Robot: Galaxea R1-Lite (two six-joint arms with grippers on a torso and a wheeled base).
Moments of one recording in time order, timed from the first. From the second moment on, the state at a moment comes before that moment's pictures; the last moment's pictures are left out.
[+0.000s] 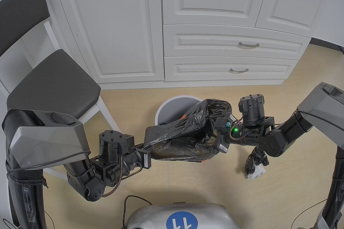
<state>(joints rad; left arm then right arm) -0.52 2.26 -0.59 -1.30 0.04 -0.18 0.45 2.16 -0.99 -0.69 0.24 -0.78</state>
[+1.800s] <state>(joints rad) -0.62 2.32 -1.29 -0.52 0.10 0.05 0.42 2.23 -0.74 -1.19 0.23 -0.61</state>
